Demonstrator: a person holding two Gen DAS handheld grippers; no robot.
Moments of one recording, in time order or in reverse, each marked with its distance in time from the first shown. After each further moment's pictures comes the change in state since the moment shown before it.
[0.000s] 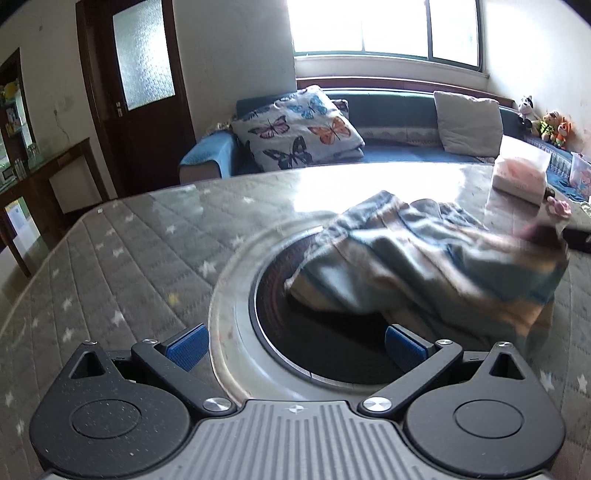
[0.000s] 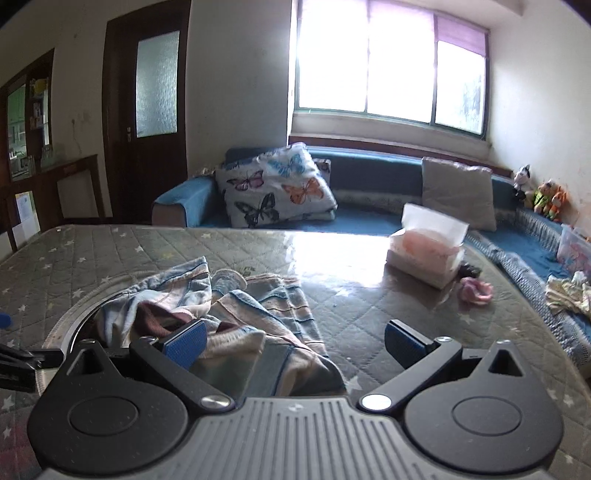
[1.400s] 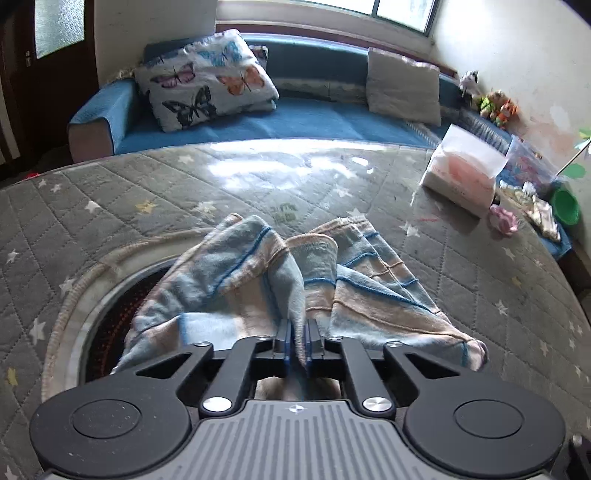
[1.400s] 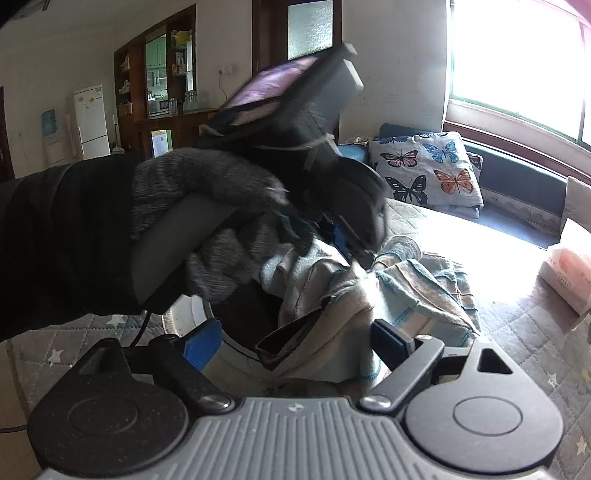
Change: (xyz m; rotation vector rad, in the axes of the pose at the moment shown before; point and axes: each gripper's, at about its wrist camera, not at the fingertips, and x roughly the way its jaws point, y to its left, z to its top) left arm 0.093 -0.063 0.087 -0.014 0.193 -0.330; right arm -0.014 0.066 -0.019 -0.249 0.080 0.420
